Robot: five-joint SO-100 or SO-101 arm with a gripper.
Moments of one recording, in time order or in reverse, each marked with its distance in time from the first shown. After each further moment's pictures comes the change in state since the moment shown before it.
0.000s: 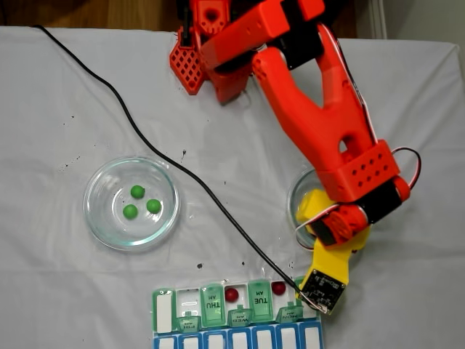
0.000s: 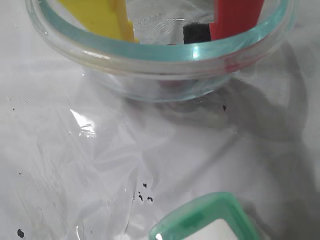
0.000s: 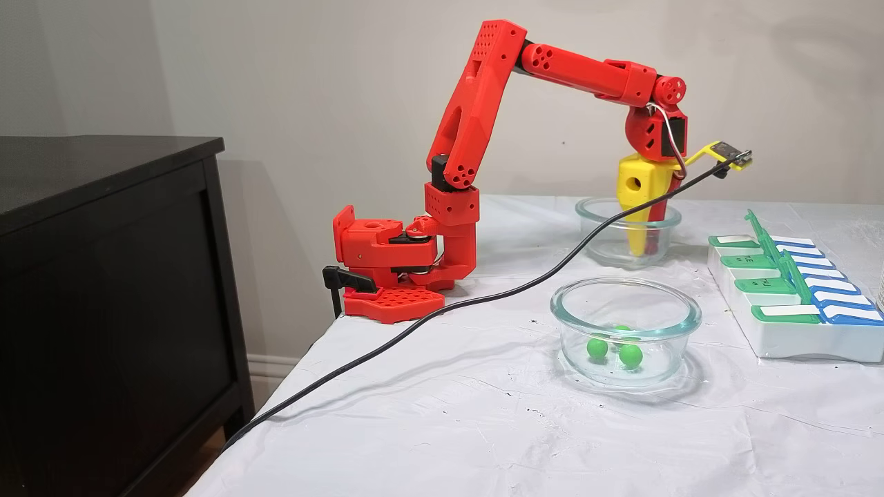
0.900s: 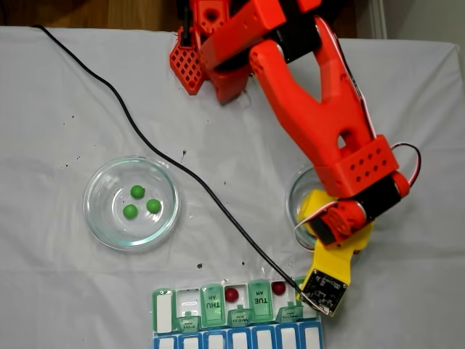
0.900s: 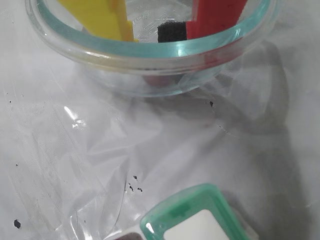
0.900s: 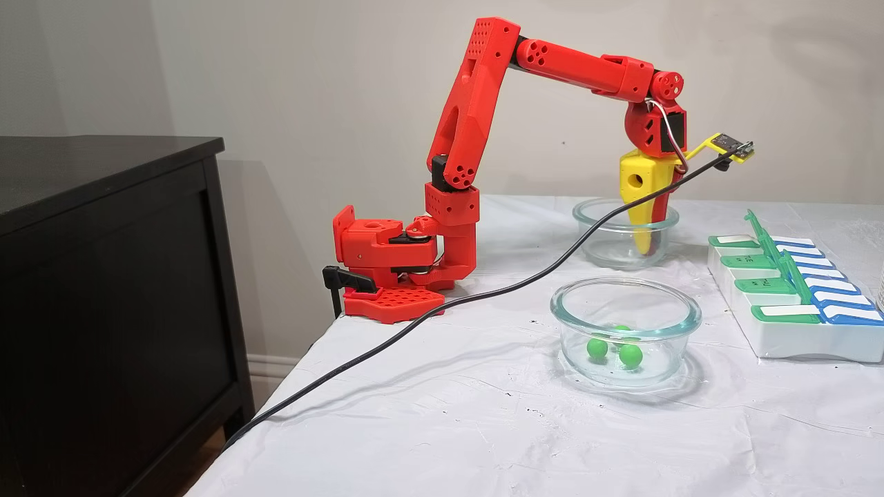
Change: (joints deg) arm -0.6 1.8 1.7 -1.7 0.4
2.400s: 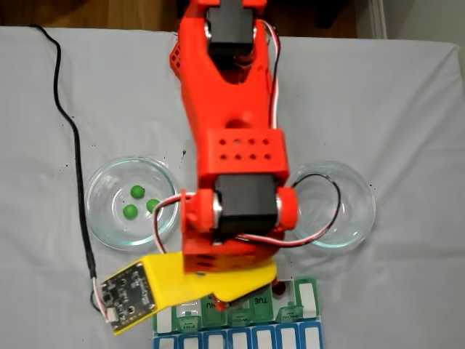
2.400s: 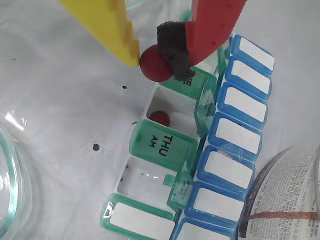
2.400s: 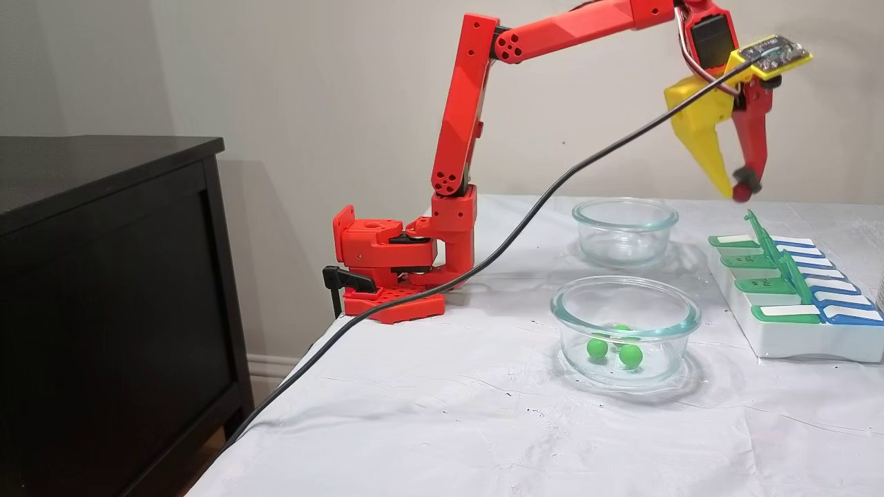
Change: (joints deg) arm 30.2 8.4 -22.0 18.3 11.1
